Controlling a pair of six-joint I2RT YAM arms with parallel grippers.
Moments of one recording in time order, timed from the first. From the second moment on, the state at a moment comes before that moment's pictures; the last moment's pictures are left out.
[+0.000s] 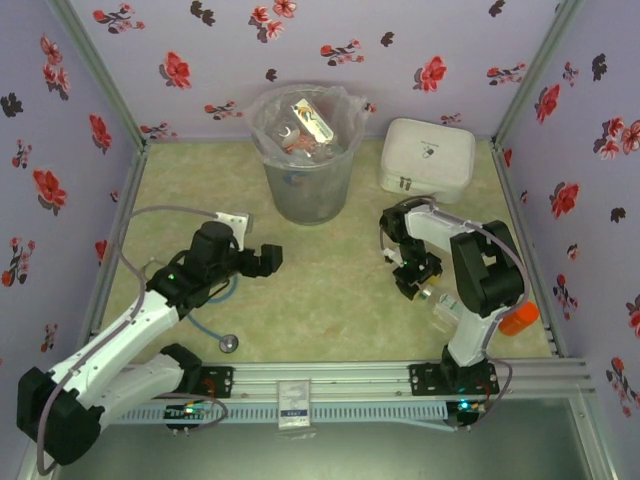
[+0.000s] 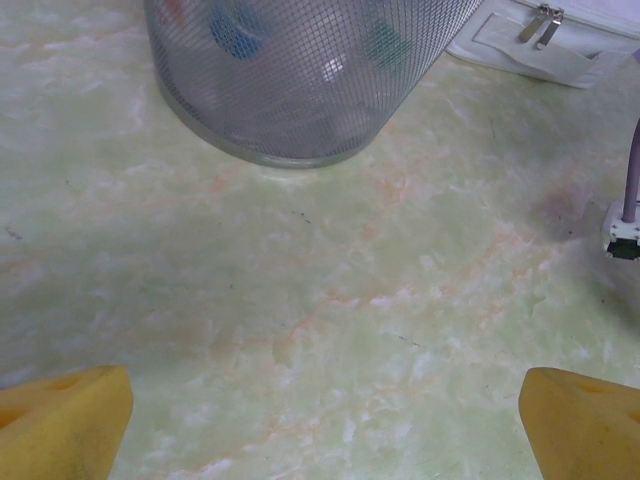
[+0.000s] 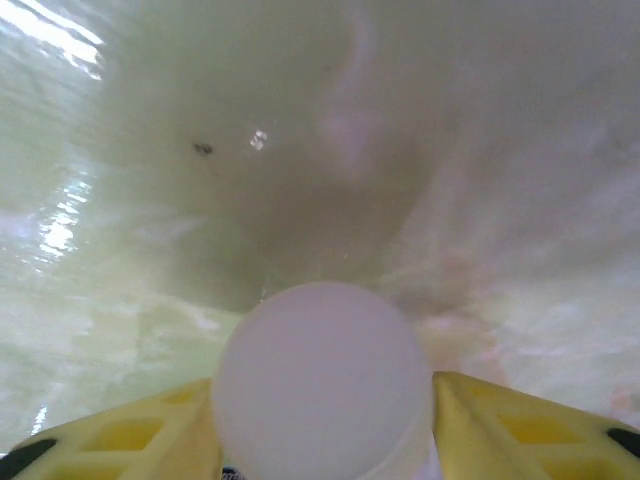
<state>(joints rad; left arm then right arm) -0.61 0.91 0.69 -0.39 -0.01 -0.38 0.40 1.80 1.11 -1.24 0.17 -0.21</state>
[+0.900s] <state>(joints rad) -0.56 0.87 0.72 -0.39 0.06 -0.40 0.39 1.22 1.69 -1.09 0.01 -0.01</state>
